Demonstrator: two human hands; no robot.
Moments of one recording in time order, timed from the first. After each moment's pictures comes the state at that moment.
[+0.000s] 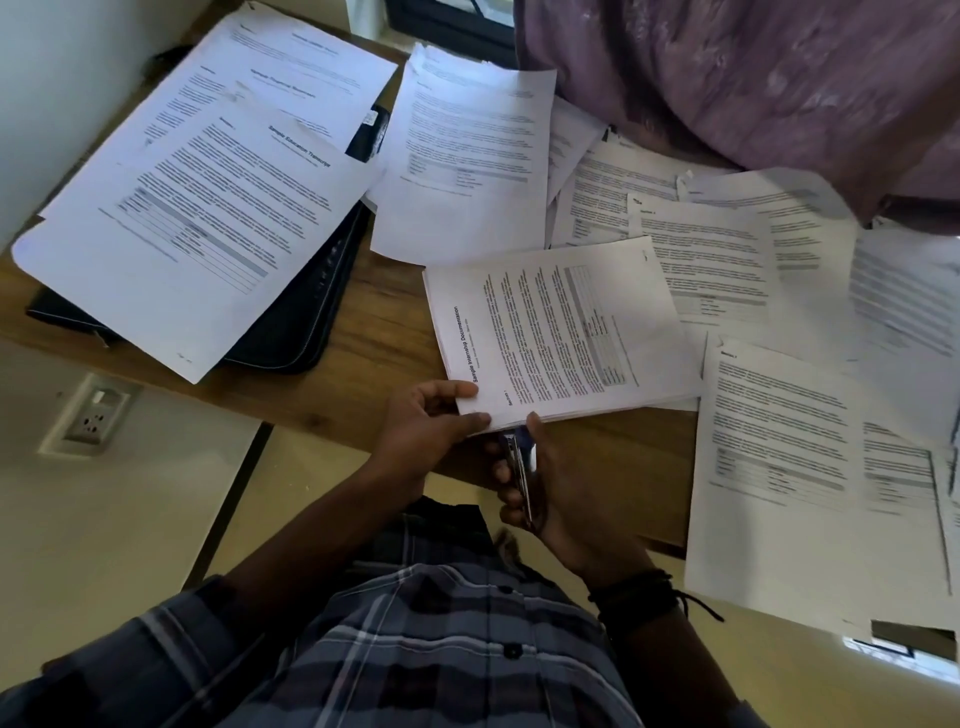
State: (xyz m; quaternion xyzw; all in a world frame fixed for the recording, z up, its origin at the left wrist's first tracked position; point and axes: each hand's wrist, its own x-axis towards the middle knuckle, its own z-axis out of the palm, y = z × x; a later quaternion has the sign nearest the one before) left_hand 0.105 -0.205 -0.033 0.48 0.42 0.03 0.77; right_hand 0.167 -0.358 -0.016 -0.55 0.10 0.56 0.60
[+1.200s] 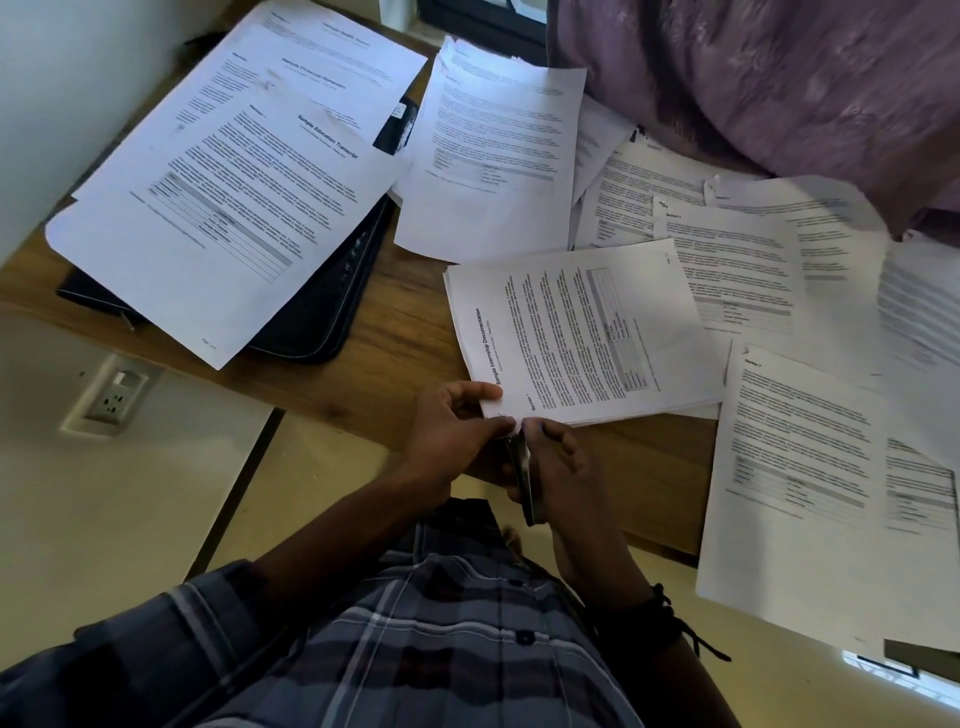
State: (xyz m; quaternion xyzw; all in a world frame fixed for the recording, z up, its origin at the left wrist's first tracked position) left_hand 0.106 -0.215 -0.027 0.50 0.43 0.03 0.75; right_hand 0.150 -0.345 -0.015 -0.73 0.03 0.37 0.58
